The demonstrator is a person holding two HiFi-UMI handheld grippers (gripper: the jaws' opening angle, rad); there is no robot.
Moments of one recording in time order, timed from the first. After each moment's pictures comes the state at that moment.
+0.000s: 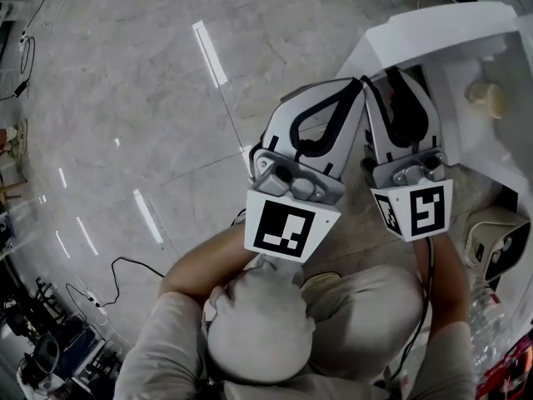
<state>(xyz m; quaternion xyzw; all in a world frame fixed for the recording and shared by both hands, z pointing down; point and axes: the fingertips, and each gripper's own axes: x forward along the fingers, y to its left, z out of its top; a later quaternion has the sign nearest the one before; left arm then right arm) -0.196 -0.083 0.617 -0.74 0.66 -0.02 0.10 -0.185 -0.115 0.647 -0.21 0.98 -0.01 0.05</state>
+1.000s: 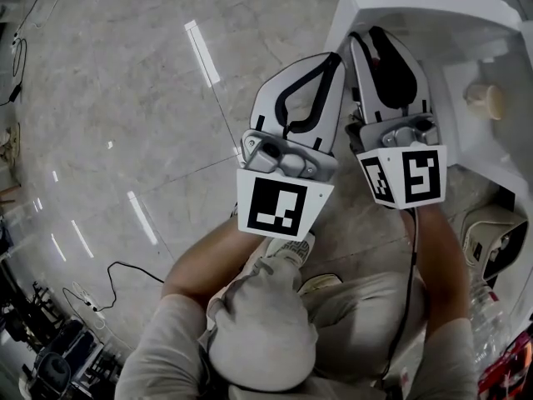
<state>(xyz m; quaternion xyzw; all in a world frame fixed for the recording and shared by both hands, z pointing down) -0.235 -0.099 0.637 -0.72 0.69 -0.02 0.07 -0.227 -0.149 0.646 -0.24 0.97 -0.02 0.06</state>
